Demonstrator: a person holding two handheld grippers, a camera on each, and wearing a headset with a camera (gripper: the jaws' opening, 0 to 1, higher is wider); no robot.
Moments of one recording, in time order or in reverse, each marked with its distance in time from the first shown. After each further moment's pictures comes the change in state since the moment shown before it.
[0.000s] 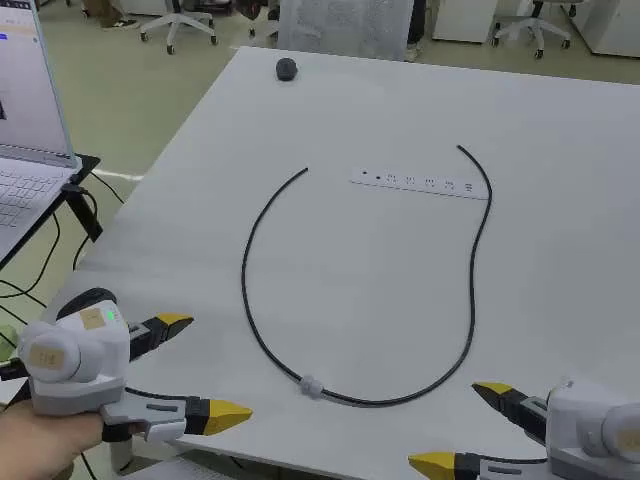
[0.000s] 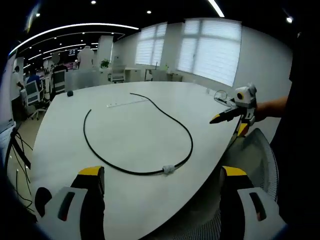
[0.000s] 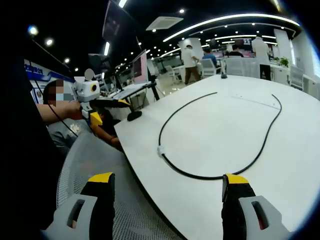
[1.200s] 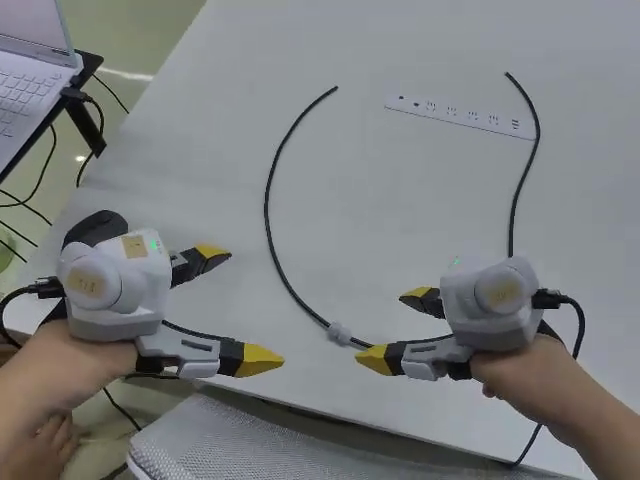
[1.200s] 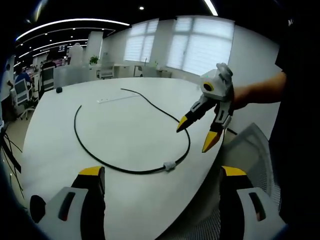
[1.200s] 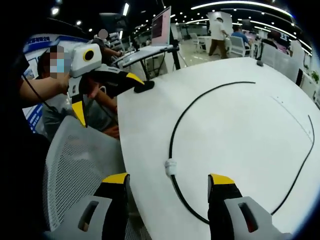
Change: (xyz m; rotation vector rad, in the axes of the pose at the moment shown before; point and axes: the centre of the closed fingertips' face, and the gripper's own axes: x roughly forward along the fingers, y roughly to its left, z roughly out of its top) left arm 0.015 0.011 -0.014 0.019 0.025 -0.098; right arm 0.085 0.011 0.016 -0.120 0.259 0.063
